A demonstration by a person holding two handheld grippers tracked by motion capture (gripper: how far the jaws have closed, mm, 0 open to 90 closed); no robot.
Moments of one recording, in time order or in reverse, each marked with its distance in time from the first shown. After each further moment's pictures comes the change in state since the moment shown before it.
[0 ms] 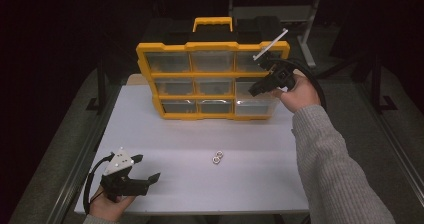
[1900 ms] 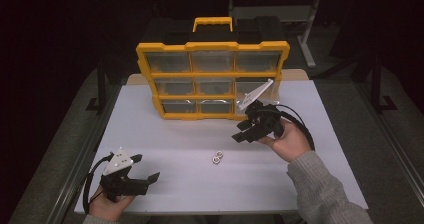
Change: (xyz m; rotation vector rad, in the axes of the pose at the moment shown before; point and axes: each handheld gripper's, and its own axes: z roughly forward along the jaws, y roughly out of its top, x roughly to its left) left arm 0.001 -0.001 0.000 -0.004 0.005 -0.013; right arm 0.084 -0.056 0.046 -0.040 0.149 -0.144
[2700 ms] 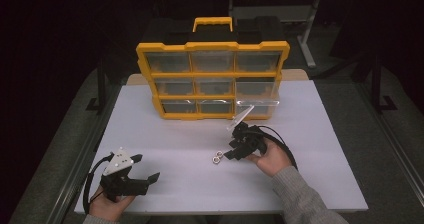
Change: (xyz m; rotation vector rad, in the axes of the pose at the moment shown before) left arm 0.001 0.000 -0.001 0.013 0.002 0.019; right arm 0.002 -0.030 0.084 0.068 0.013 0.040
